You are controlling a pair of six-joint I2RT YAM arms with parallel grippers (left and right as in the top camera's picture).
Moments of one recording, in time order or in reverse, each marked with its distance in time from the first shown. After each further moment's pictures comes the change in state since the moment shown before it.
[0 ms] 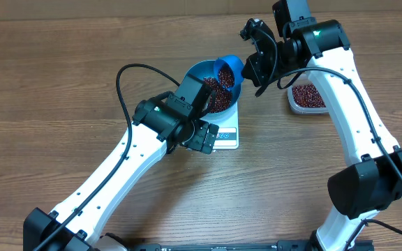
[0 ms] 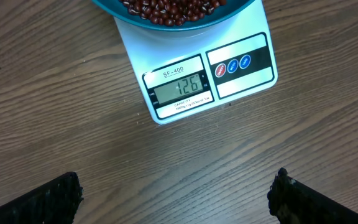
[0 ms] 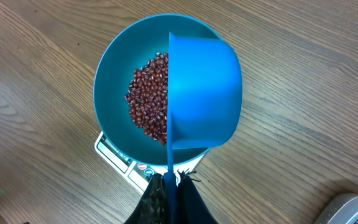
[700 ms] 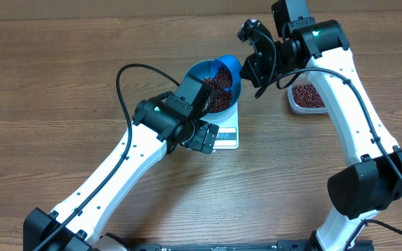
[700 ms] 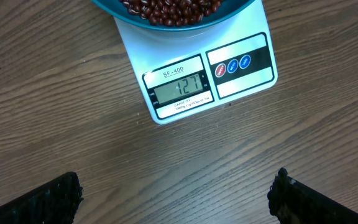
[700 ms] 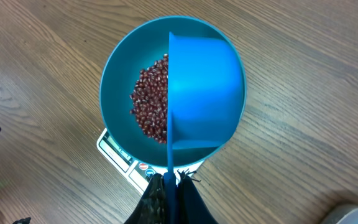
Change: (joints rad) left arm 0.000 0.000 0.000 0.000 0.000 0.000; right arm 0.005 0.000 0.000 0.001 -0.018 -0.039
